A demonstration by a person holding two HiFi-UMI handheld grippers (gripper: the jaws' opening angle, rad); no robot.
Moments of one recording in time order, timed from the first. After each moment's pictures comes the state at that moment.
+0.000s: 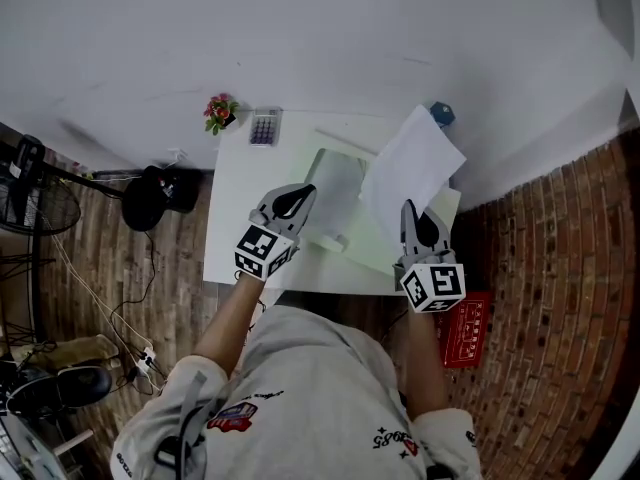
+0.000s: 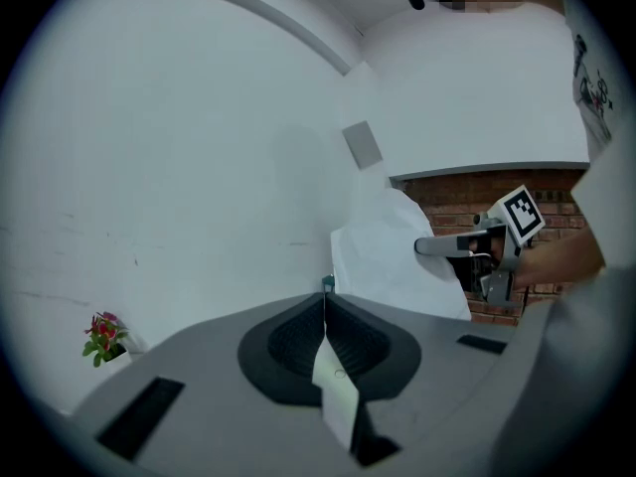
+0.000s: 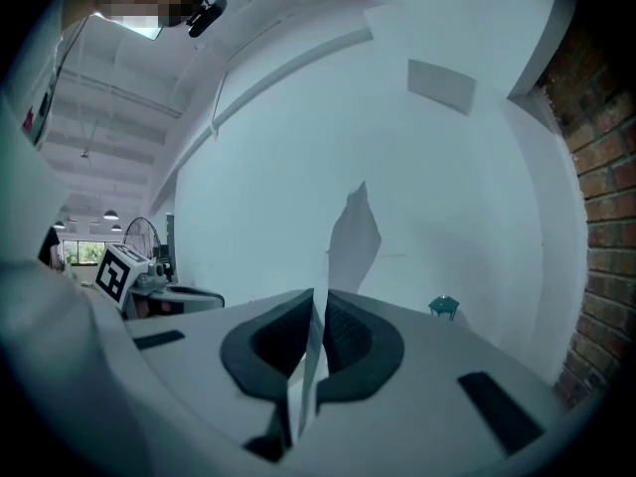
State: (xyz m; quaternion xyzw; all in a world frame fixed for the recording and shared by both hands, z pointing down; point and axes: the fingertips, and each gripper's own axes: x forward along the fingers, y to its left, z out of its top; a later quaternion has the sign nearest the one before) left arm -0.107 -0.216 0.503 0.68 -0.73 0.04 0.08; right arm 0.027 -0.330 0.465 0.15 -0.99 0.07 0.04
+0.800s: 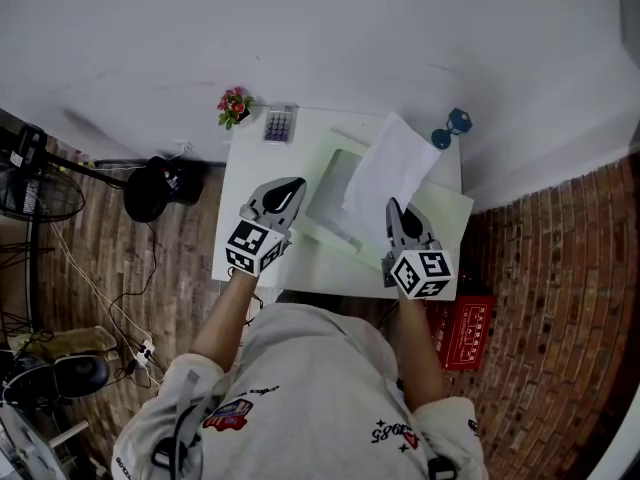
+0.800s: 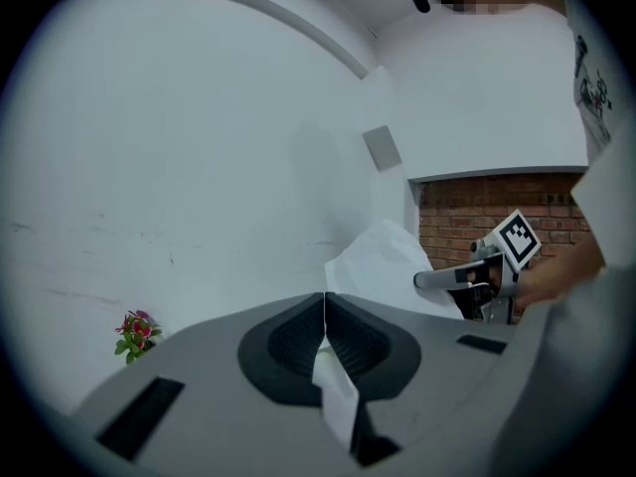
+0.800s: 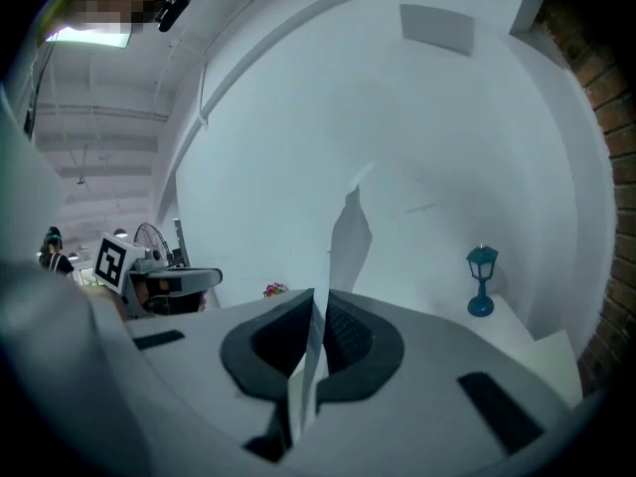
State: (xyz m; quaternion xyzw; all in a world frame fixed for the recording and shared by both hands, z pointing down) left arm -0.168 -0.176 0.505 0.65 -0.75 0.04 0.08; right arm -0.040 -0.300 0.522 0.10 -0.98 0.15 0.09
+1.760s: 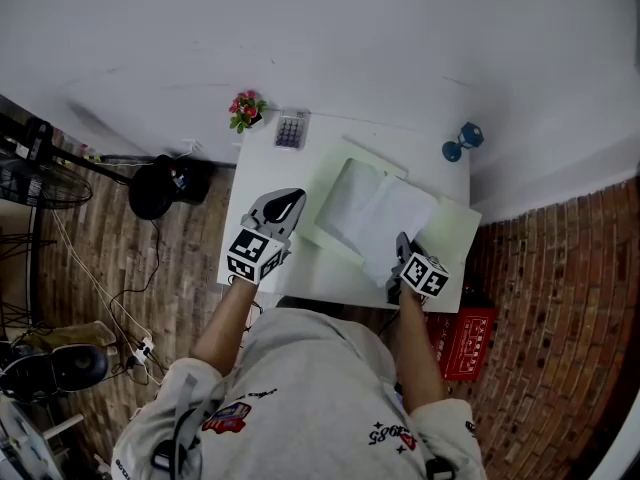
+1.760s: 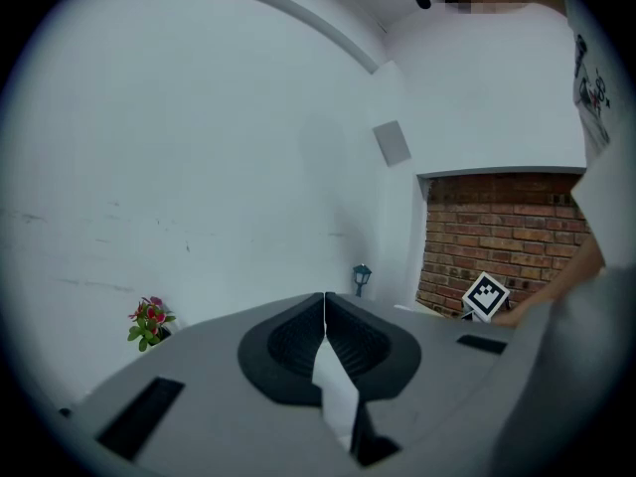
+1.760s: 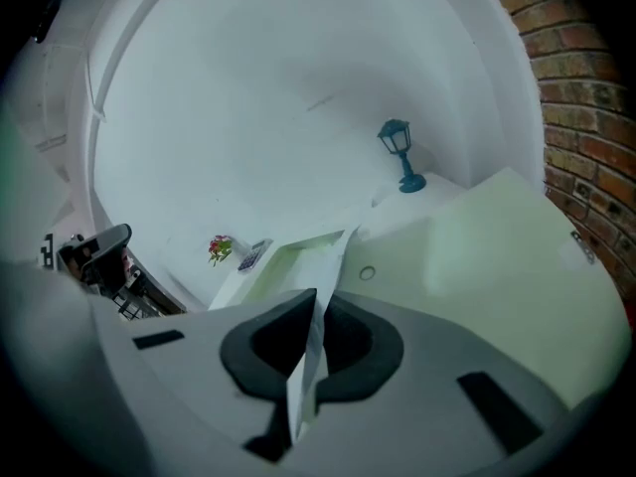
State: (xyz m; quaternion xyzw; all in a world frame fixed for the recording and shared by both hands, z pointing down) left arm -0.185 -0.156 0.523 0.64 -0.76 0.04 0.11; right arm 0.007 -0.334 0.705 0.20 -0.89 0.34 0.24
